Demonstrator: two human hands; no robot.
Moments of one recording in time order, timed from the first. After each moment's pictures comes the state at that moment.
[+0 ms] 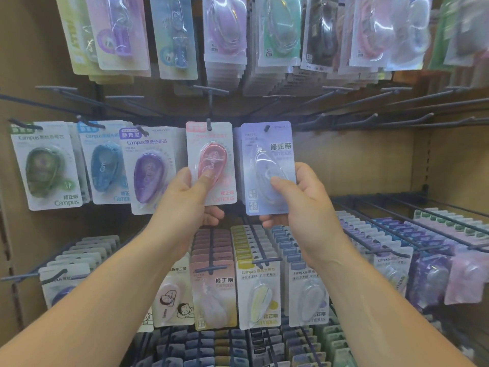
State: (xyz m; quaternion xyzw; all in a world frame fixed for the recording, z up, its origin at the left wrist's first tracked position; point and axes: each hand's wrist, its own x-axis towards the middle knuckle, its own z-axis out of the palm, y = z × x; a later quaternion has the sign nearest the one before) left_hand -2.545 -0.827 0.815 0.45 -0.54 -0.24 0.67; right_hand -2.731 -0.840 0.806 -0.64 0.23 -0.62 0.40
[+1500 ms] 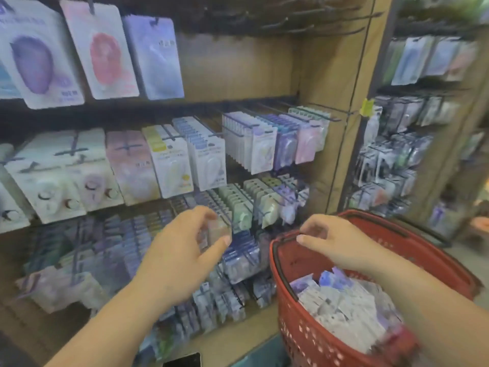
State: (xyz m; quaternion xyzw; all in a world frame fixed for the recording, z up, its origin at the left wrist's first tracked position) left_hand -2.628 -0.650 0.649 0.50 -0.80 -0.11 0.31; right_hand -2.938 -0.641 0.633 -0.68 0.66 -0.24 0.21
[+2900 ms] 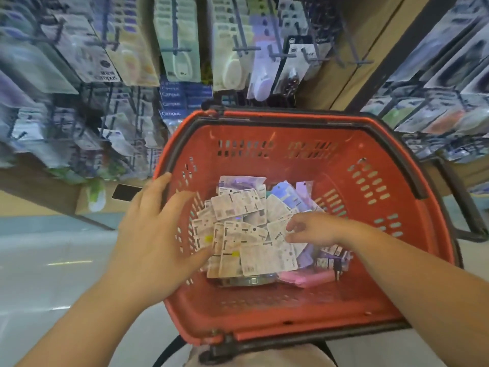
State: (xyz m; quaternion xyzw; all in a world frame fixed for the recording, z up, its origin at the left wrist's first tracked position) left_hand -2.886 -0.617 0.434 0.71 -0.67 -0.15 0.16; right_hand -3.196 -0.763 0.373 -0.71 0.52 0.28 0.38
